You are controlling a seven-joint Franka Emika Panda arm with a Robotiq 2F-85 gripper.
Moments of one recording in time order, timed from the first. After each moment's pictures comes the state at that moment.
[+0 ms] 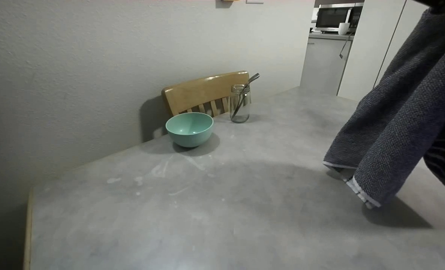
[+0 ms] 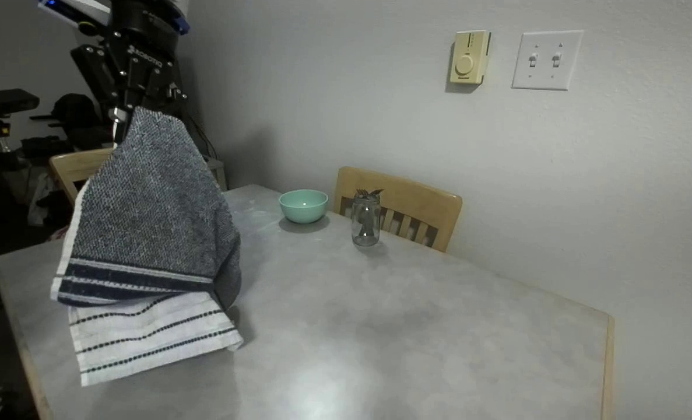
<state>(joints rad) 0.16 -0.09 -0.01 -2.01 -0.22 1.45 1.56</state>
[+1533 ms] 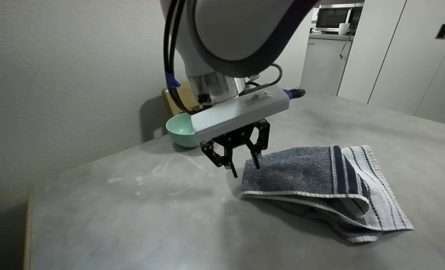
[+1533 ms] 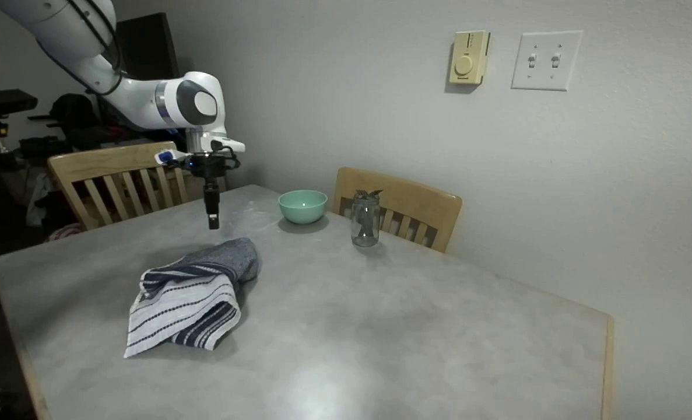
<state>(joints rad) 0.30 0.77 0.14 -1.46 -0.23 1.97 0.99</state>
